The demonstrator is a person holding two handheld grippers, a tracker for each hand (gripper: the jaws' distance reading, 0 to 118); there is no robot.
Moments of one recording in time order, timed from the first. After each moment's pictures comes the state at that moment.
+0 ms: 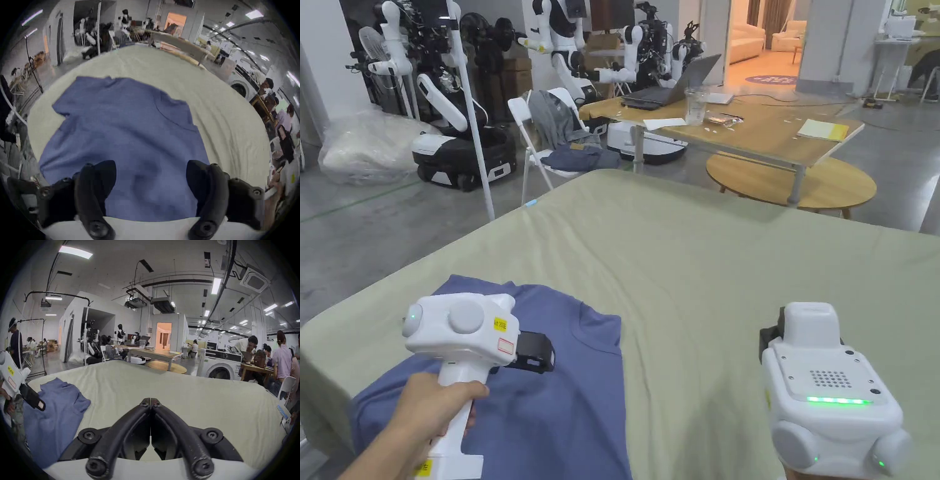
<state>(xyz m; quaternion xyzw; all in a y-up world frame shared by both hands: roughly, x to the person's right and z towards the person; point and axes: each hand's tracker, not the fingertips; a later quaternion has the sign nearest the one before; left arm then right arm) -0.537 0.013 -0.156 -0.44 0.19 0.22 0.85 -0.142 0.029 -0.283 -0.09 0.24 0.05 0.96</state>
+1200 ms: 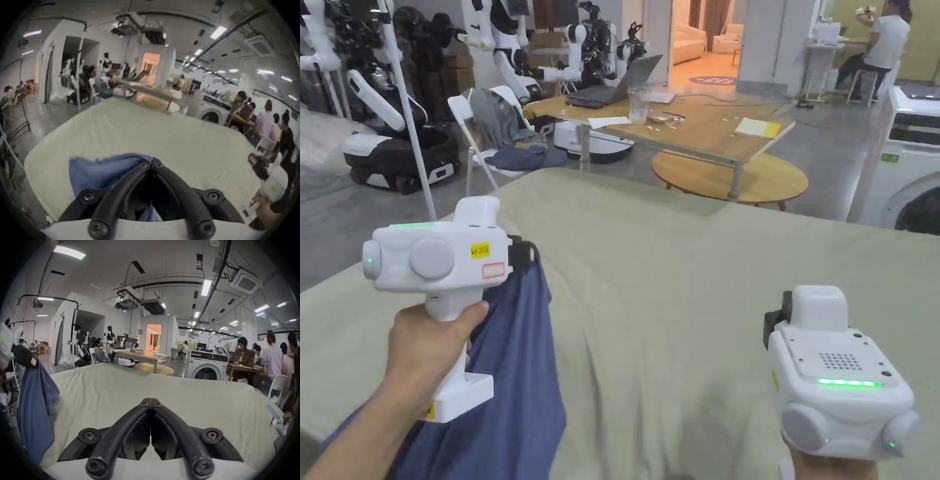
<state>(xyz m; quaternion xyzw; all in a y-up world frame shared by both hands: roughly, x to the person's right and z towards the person) -0.437 0.156 -0.175 -0.21 0.11 0.12 0.96 -0.073 0.052 -0.295 -0.07 0.19 0.04 0.98</state>
